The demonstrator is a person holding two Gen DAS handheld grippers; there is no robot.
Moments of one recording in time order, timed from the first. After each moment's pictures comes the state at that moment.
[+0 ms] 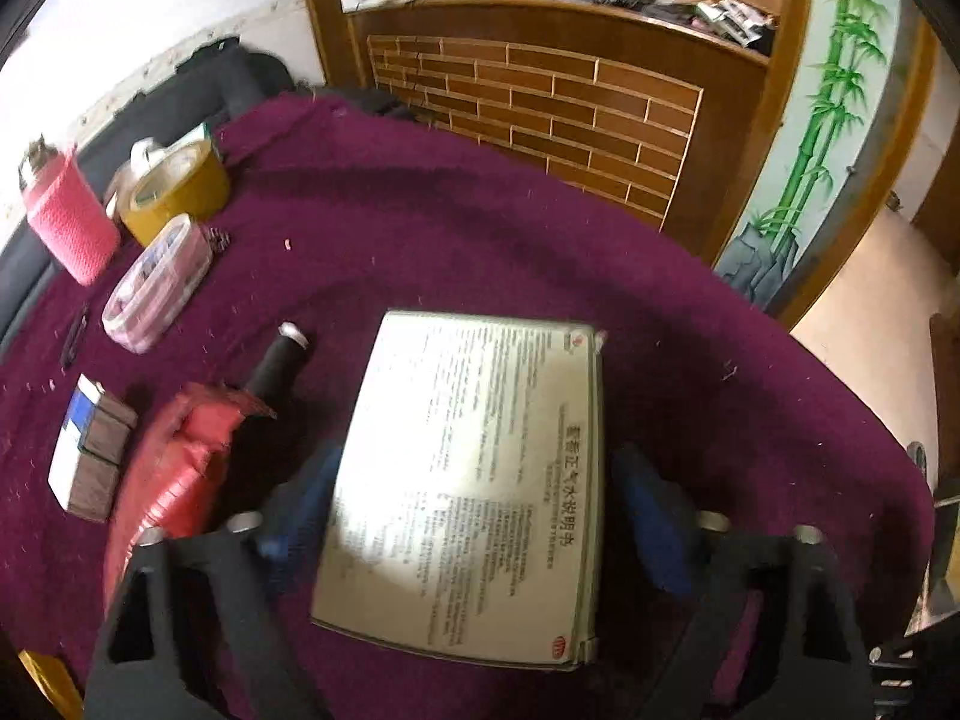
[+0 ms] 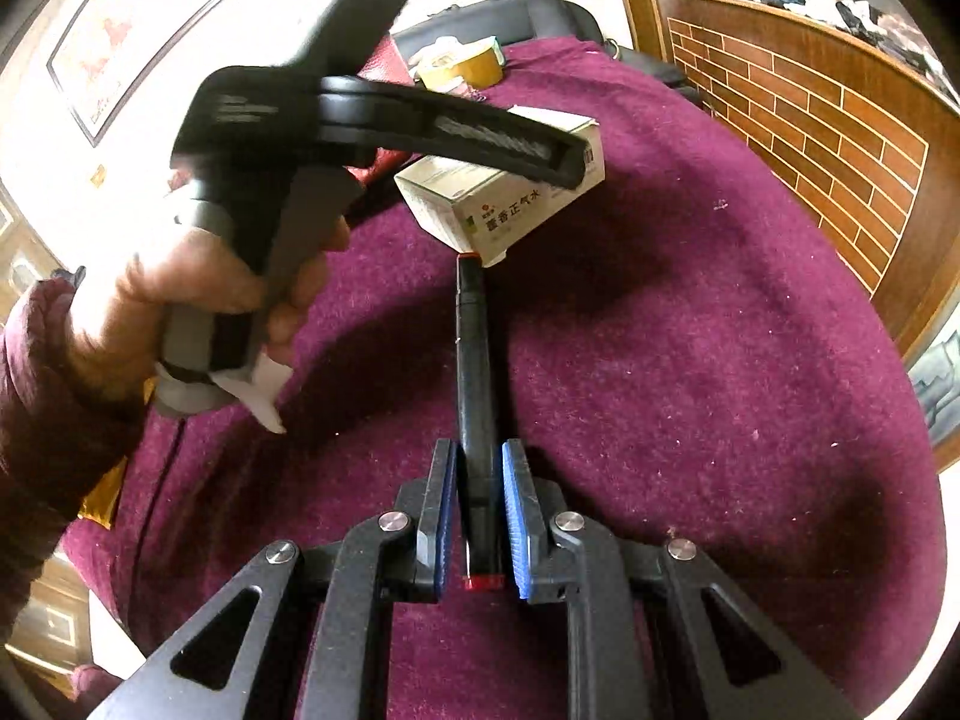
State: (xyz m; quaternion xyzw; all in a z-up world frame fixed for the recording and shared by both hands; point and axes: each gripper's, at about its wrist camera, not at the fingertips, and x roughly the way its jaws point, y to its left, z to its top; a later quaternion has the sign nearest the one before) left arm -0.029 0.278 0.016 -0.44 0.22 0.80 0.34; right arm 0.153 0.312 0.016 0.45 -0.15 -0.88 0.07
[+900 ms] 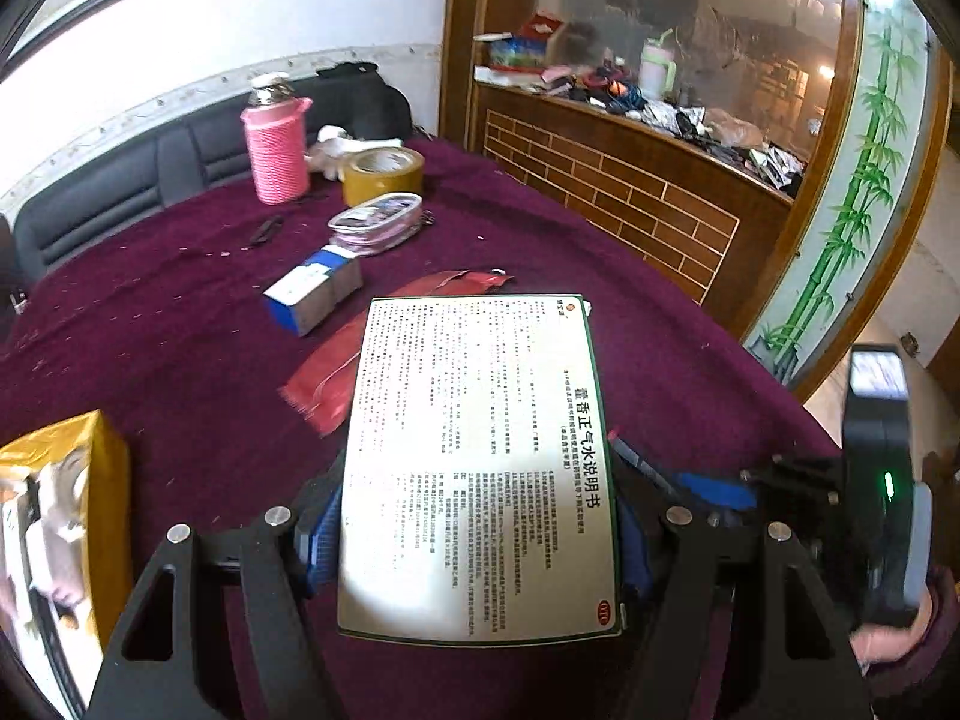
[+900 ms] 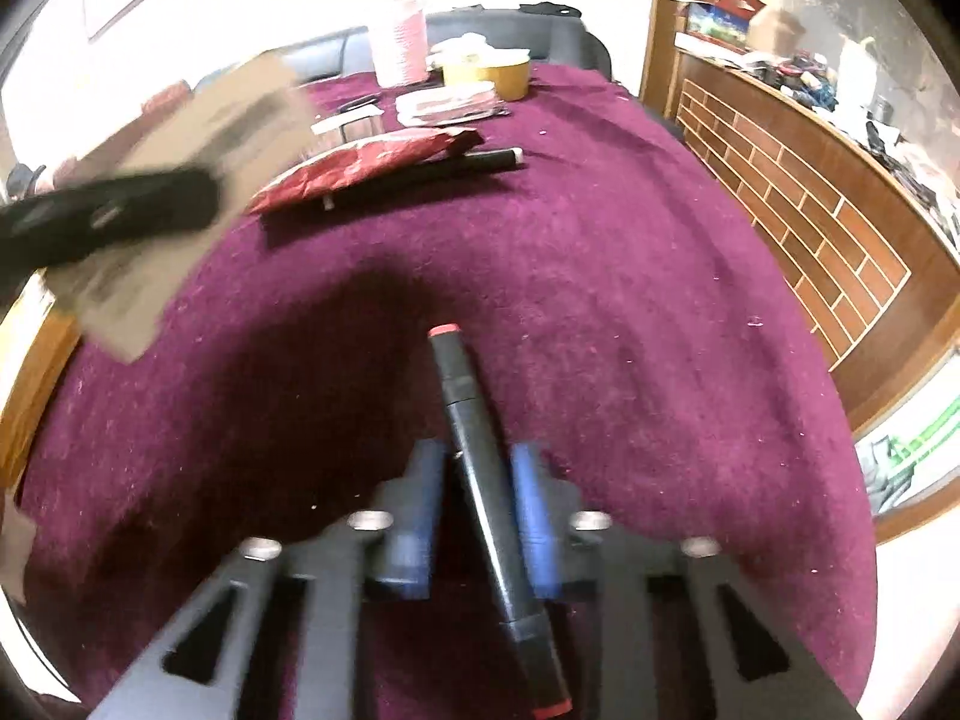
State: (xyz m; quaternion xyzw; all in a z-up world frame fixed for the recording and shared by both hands) left arm 0.058 0.092 0.084 -0.38 0.07 0.88 0.28; right arm 0.116 0.269 0.018 0.45 -0.01 -0.89 0.02
